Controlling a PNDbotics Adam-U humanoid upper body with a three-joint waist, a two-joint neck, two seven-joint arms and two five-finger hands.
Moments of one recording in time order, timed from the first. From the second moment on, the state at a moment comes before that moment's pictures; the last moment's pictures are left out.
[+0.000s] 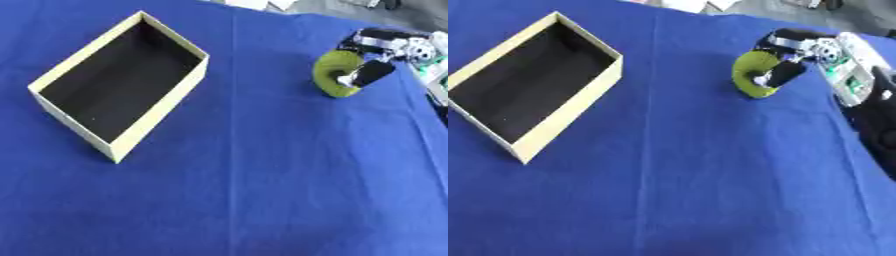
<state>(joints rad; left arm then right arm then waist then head) -0.56 0.41 0.23 -1.98 0.19 -0.29 0.31 -0.74 -0.83 0.17 -1.21 0.48 -0.08 0.49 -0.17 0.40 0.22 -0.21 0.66</state>
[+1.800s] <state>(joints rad) -0.60 0.38 0.20 -1.98 0.20 -0.30 0.29 -1.08 -0.59 0.33 -1.71 0.45 -0.04 0.42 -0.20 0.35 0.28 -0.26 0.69</state>
